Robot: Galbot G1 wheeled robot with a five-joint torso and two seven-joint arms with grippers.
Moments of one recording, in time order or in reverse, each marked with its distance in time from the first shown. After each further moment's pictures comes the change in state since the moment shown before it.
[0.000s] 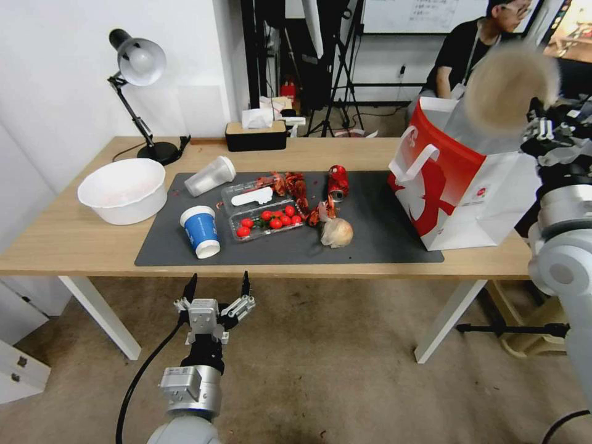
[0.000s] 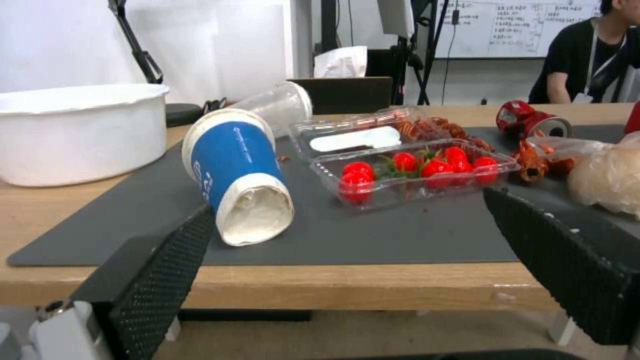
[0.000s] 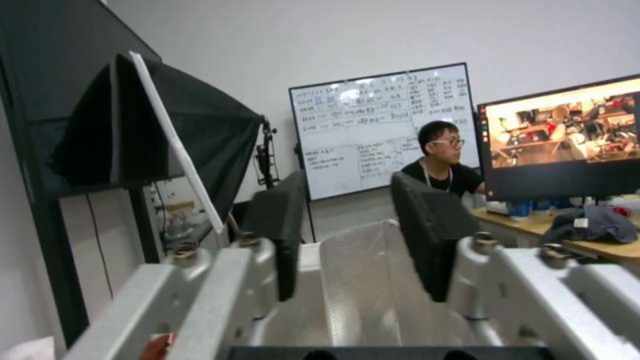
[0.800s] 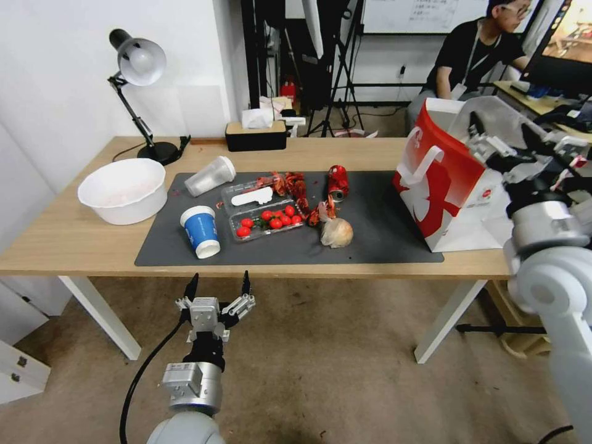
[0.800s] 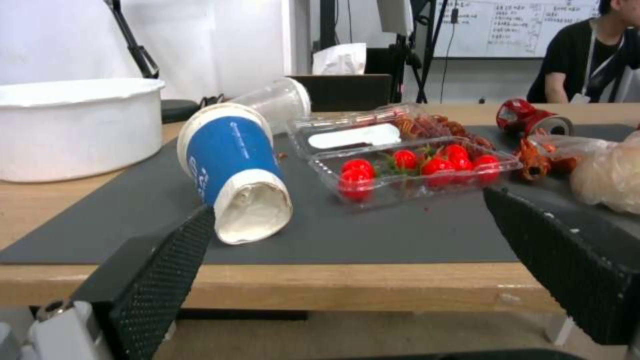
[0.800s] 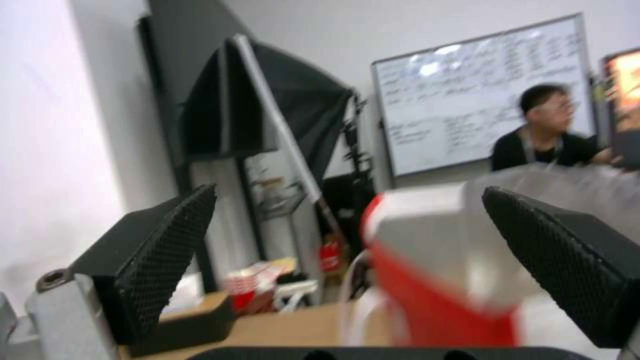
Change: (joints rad) left arm -0.020 0.010 -0.004 0.015 -0.024 0.003 0.003; right arm -0.143 0.069 -0.031 0.129 0.033 0.024 -0.149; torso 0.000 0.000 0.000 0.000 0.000
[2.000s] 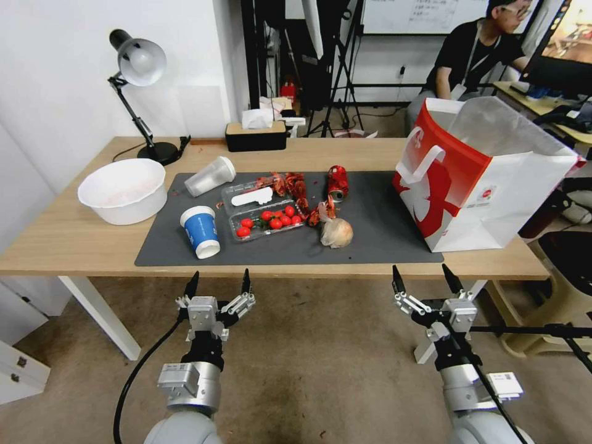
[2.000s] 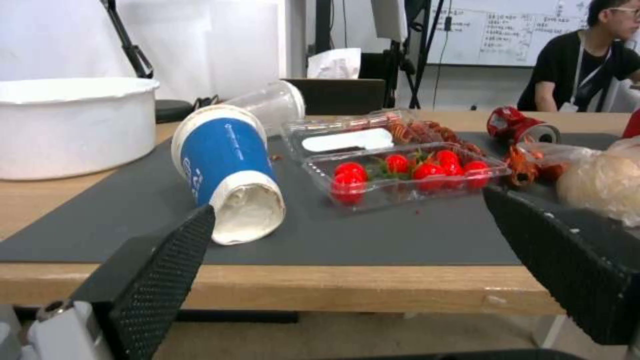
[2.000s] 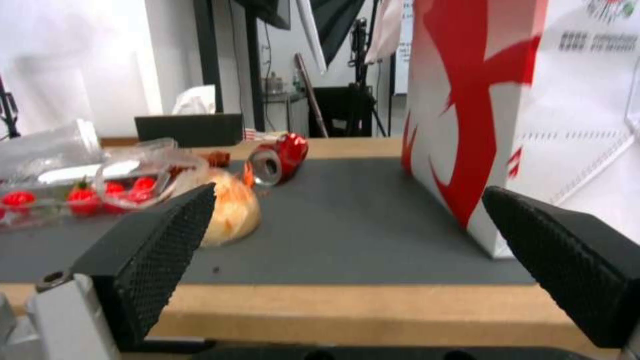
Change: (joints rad) left arm 0.010 0.018 0.004 -0.003 -0.028 -0.024 0.002; right arm -0.577 0.334 -0.129 -0.112 -0.603 0.420 -0.230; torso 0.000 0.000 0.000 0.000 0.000
